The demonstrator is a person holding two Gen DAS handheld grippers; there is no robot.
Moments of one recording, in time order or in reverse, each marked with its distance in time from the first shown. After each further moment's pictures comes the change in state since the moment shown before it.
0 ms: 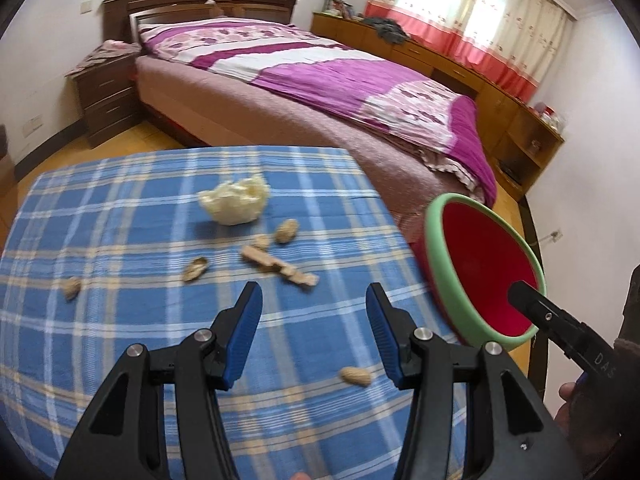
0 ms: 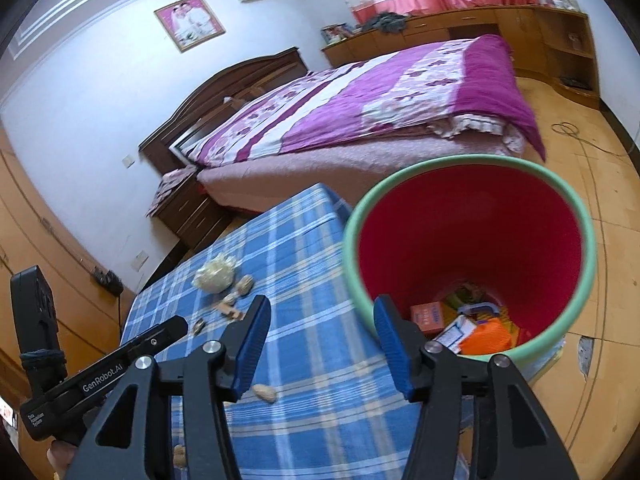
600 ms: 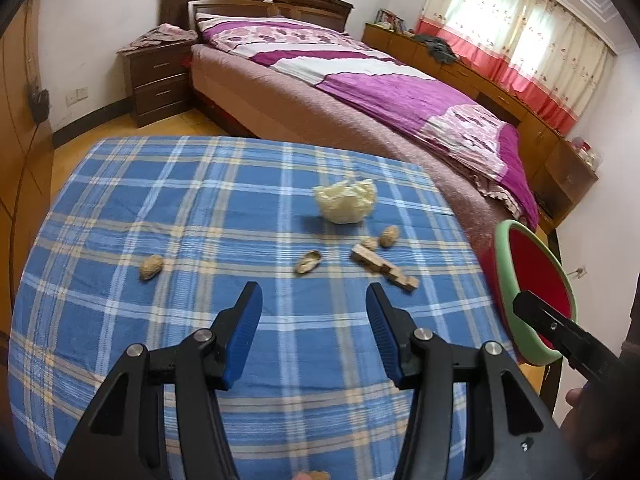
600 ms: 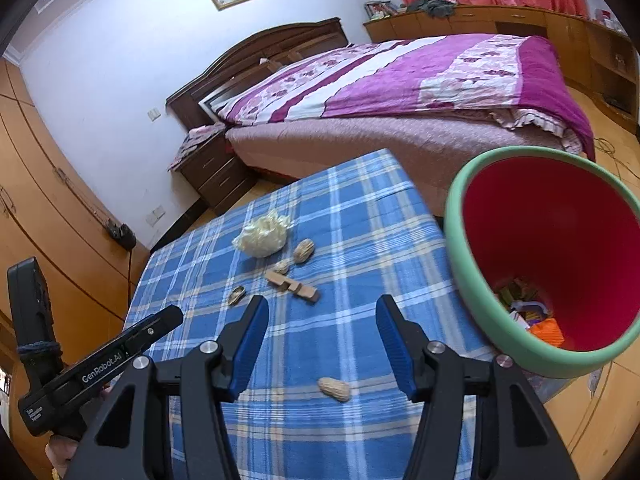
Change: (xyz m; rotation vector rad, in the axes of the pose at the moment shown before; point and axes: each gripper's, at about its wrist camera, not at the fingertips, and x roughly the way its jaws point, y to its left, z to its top) left arm -0.013 0.081 -0.009 -0.128 -0.031 0.109; right arm 0.048 0.069 -0.014 -0.122 0.113 0.057
